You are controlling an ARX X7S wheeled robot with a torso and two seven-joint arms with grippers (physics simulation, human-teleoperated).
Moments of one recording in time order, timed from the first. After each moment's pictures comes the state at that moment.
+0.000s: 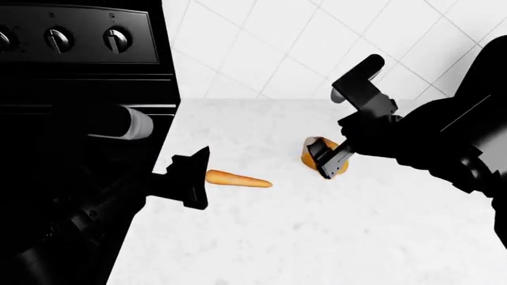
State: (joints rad) left arm -0.76 -0.72 0.18 0.63 -1.86 -0.93 -0.96; right arm 1.36 0.63 -0.91 0.11 0.88 1.12 -0.18
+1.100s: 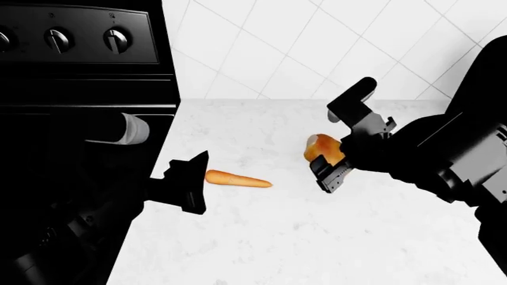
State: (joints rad) left arm -0.72 -0.74 0.18 0.64 -1.87 -0.91 -0.94; right arm 1.31 0.61 -0.97 0.17 0.85 1.12 -0.14
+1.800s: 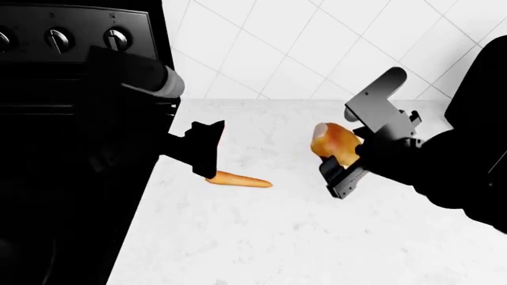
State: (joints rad) left arm -1.09 -0.67 0.36 0.39 -1.76 -1.12 -0.77; right arm 1.24 0.77 -0.79 -0.21 1.04 1.21 0.10
